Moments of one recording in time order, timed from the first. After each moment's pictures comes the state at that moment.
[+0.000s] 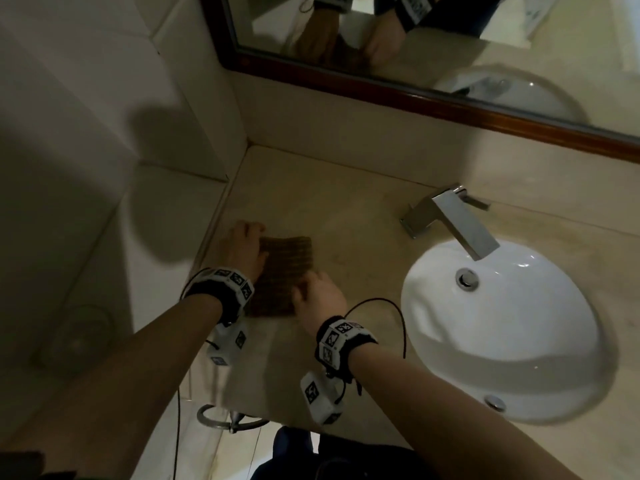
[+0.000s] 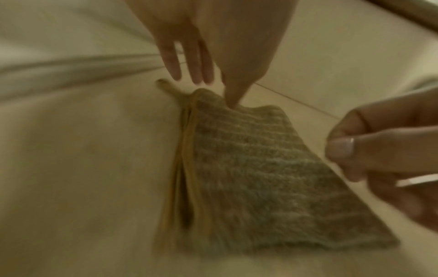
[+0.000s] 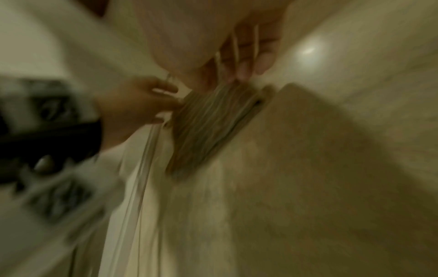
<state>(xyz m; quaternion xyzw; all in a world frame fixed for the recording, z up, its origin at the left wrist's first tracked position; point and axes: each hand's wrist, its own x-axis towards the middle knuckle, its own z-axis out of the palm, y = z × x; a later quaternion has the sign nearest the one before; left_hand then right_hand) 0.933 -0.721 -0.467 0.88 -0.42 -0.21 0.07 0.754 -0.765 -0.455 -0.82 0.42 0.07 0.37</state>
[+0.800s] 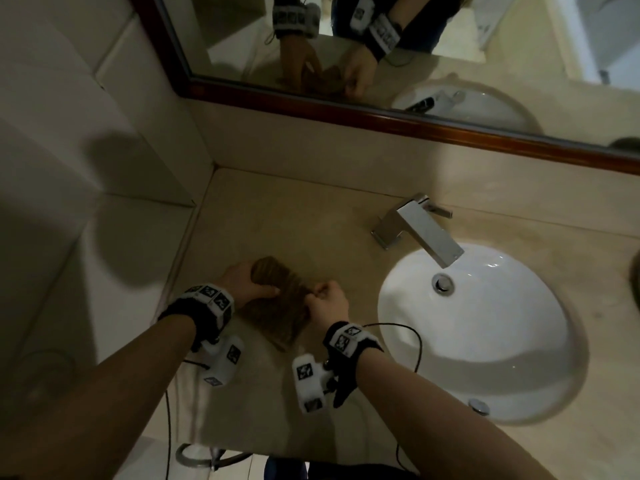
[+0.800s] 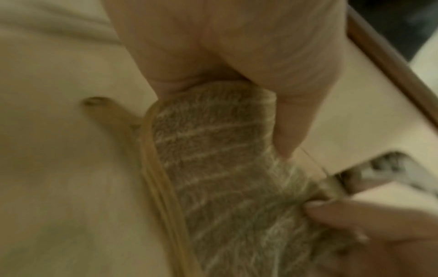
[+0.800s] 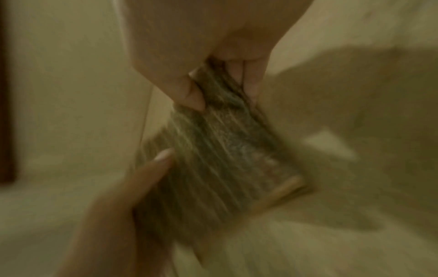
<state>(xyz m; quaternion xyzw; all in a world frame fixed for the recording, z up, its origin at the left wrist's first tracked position) 0.916 -0.749 -0.467 0.79 -0.31 -0.50 0.17 0.729 -0.810 -0.472 -0.53 0.61 -0.04 0.59</state>
